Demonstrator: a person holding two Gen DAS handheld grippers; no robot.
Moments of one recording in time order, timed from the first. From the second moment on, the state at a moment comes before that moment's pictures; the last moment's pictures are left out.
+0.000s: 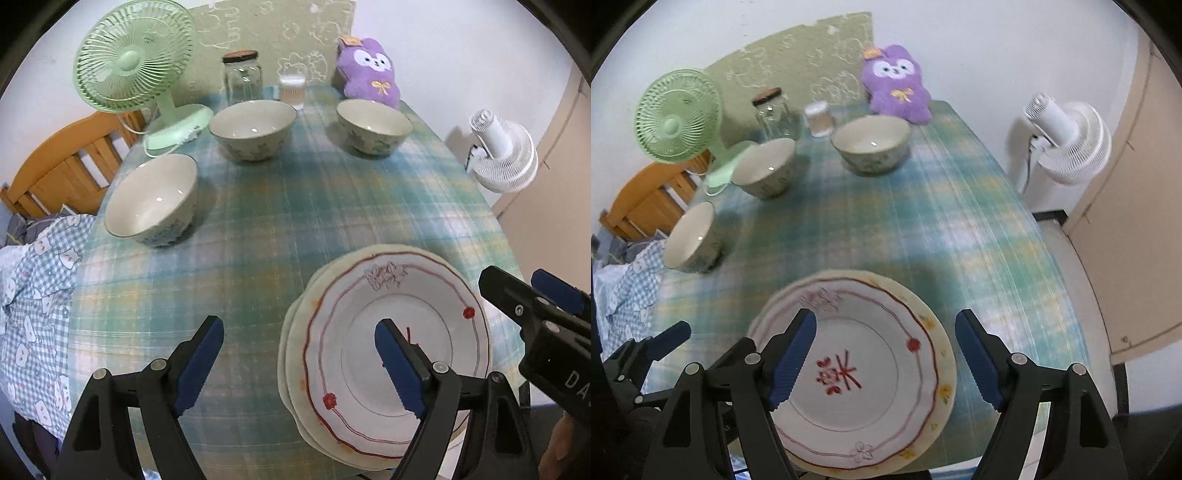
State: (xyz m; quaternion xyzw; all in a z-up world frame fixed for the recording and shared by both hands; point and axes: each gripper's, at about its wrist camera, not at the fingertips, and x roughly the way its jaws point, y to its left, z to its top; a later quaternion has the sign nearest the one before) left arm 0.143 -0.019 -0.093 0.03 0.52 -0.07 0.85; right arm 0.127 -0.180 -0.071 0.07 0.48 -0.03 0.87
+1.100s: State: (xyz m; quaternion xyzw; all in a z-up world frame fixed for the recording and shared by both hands) left arm 0.242 0.101 -0.082 0.03 0.47 -0.02 0.88; right arm 0.225 -0.037 -0.058 0.05 0.44 -0.02 0.89
